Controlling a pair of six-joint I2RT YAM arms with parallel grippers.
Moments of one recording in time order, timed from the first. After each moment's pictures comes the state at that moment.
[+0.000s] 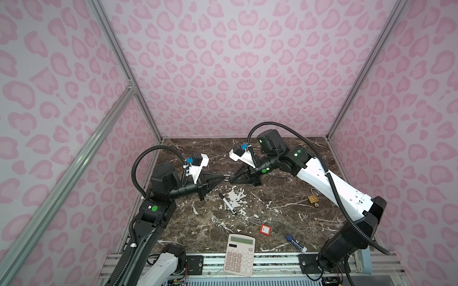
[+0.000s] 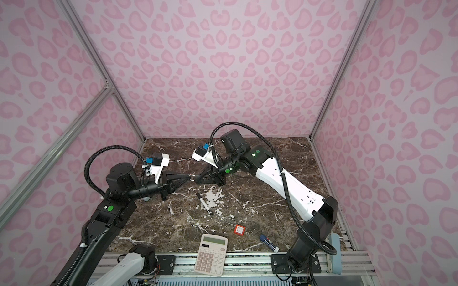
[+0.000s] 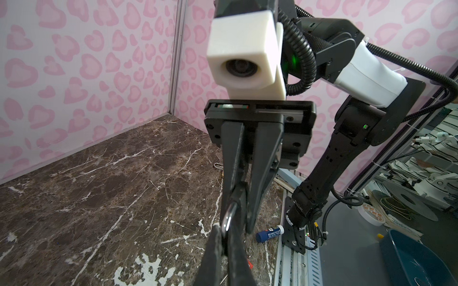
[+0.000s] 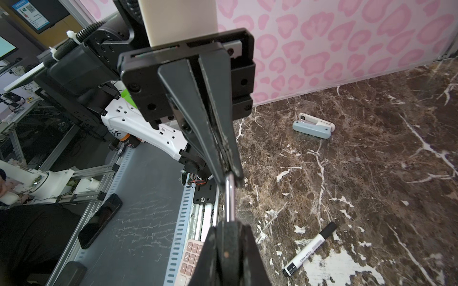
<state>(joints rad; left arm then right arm) -0.27 0.84 0.92 -0.27 0.94 -0.12 0.77 1.65 1.76 -0.86 -0.91 -0.25</state>
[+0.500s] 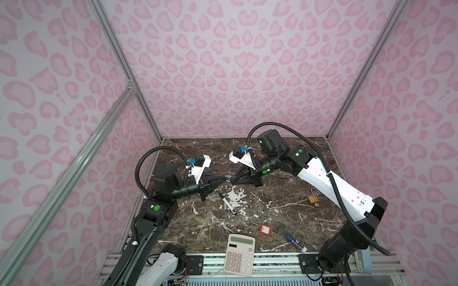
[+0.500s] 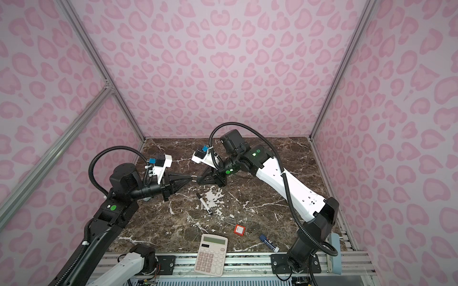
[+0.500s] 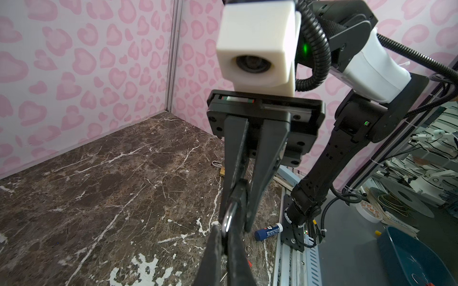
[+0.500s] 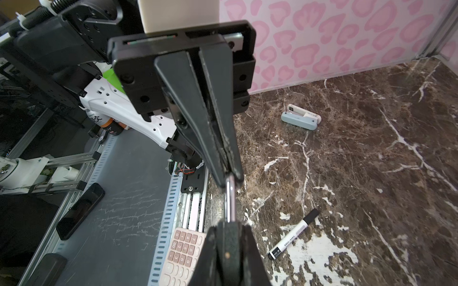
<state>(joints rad) -0.34 0.87 0.89 -0.25 0.91 -0.14 0.79 1.66 1.82 -0.97 -0.80 -0.33</state>
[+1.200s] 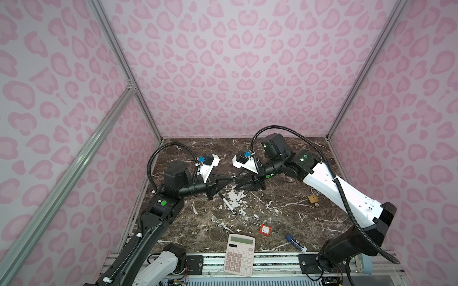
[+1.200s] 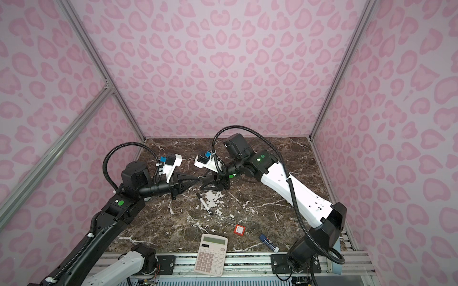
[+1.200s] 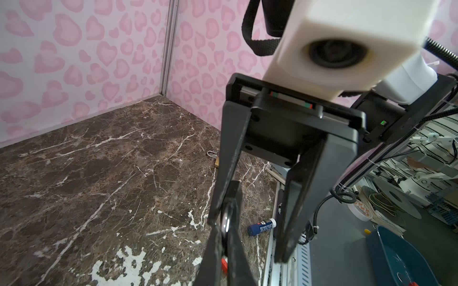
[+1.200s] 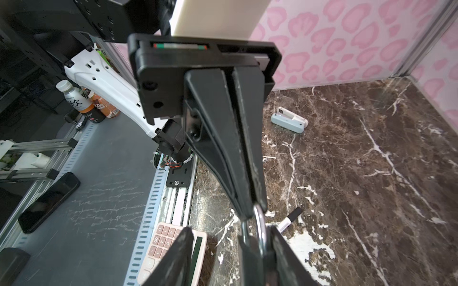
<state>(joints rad) -0.38 0.91 0.92 -0.26 0.84 -0.16 0.76 1.55 1.66 -0.86 -0.77 -0.40</state>
